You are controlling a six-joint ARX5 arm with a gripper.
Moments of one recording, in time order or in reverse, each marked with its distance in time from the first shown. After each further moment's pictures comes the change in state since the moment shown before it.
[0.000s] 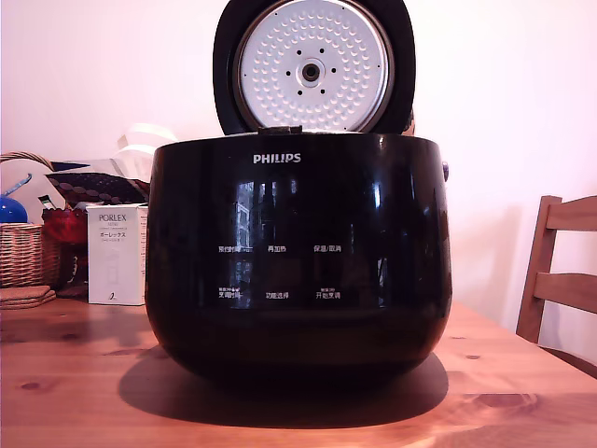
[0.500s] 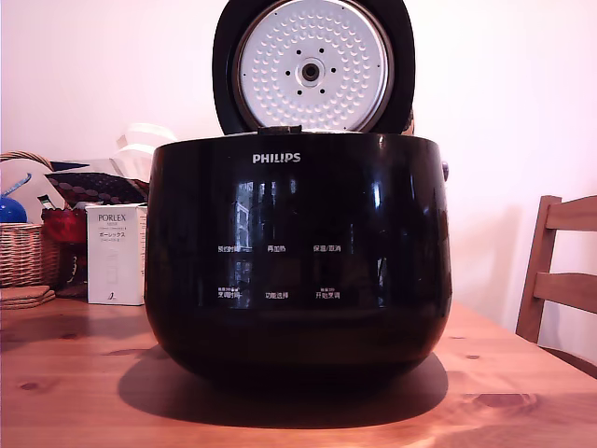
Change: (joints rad) arm -0.021 0.046 0.000 0.008 -0.025 0.000
